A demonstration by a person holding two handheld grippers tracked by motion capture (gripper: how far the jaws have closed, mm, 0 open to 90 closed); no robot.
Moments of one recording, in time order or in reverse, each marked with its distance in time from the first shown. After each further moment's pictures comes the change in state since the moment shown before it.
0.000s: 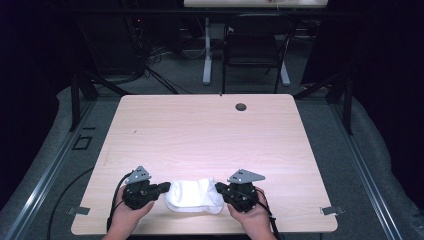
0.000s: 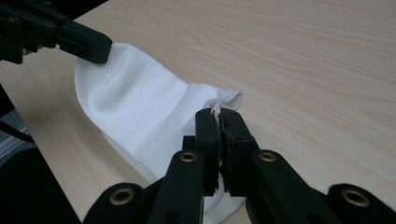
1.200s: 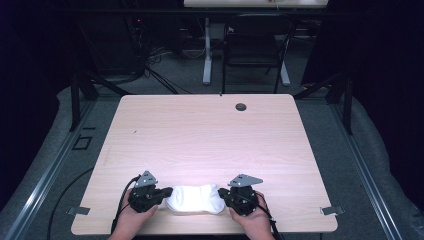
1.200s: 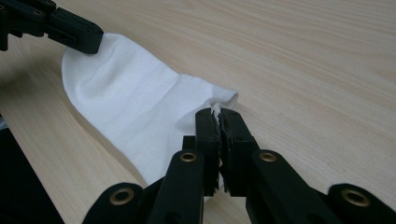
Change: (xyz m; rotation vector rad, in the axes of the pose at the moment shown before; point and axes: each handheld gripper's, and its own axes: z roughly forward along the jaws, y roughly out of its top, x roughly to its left) left arm 0.004 -0.017 0.024 0.080 0.029 0.030; right arm -0.009 -0.023 0.016 0.070 -0.014 0.020
